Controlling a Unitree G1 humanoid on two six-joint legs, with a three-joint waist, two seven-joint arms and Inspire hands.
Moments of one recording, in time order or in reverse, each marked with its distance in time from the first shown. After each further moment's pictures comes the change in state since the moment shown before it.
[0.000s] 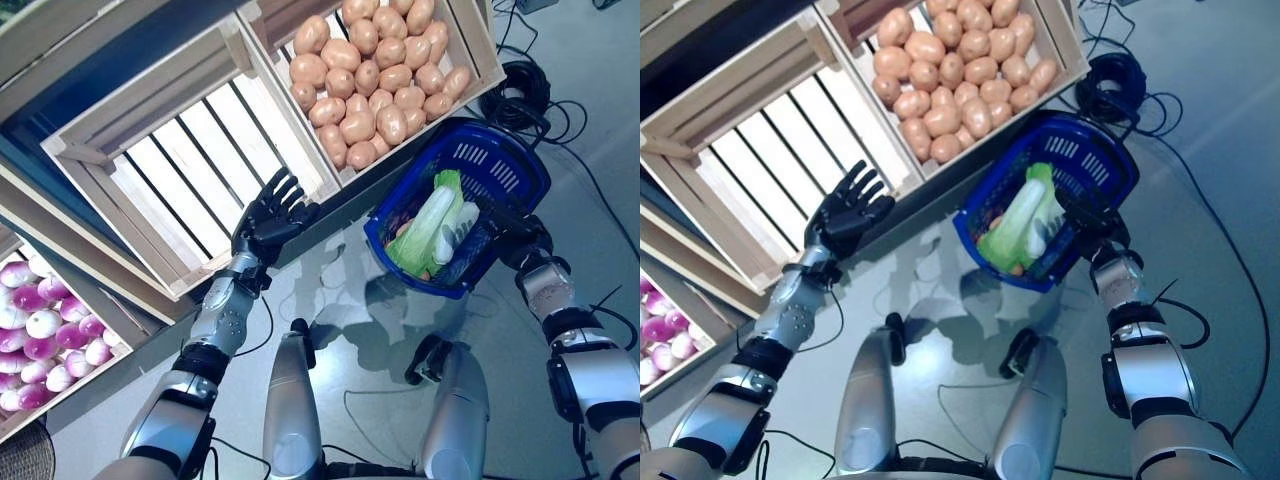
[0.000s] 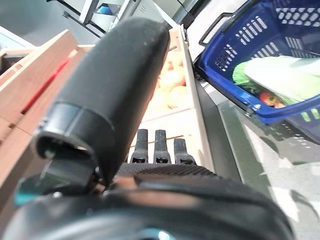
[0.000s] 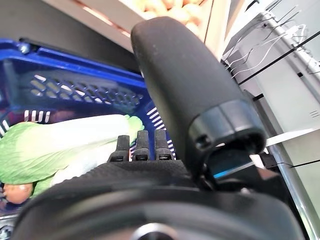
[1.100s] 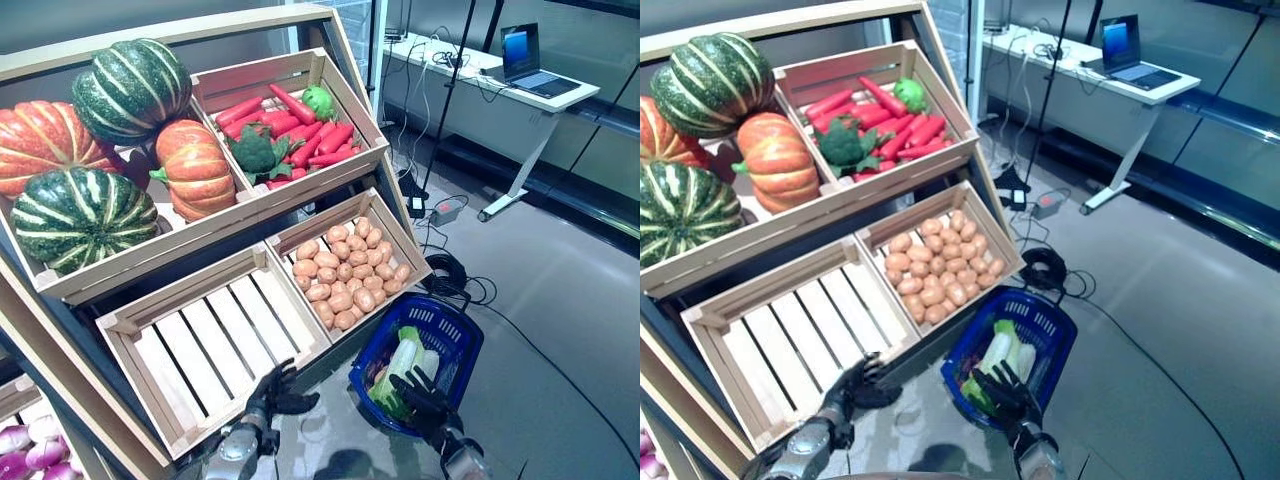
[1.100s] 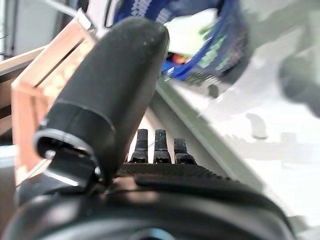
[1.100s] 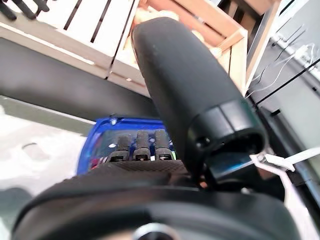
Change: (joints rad) left arm 0.541 -0.209 -0.075 0.366 0.670 -0.079 0.184; right arm 0.854 0.436 0.133 -0.172 -0.160 -0.183 0.109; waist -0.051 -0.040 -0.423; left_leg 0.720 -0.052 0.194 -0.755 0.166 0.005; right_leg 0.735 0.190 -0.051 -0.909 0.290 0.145
